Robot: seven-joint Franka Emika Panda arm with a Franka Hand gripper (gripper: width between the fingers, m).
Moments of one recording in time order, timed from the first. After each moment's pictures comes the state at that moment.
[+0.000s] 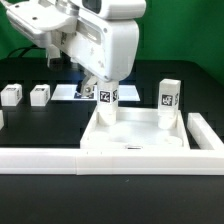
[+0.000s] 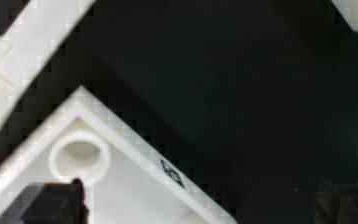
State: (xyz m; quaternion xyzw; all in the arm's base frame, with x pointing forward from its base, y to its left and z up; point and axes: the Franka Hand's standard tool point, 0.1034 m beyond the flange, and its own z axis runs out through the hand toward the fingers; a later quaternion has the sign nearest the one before) arm 0.580 -0.084 0.116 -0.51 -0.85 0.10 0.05
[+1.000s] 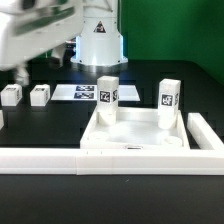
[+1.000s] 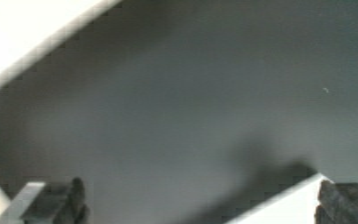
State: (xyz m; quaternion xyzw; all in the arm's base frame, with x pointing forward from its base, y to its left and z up) arm 0.506 -0.147 0.099 -0.90 -0.43 0.09 0.01
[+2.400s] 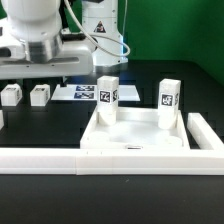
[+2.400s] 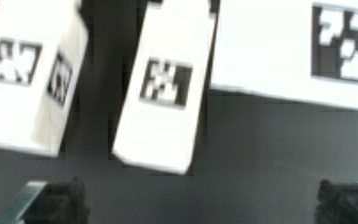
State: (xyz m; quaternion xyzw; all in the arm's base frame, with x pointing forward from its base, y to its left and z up) arm 0.401 -0.132 0.046 -0.94 -0.06 0.32 0.00
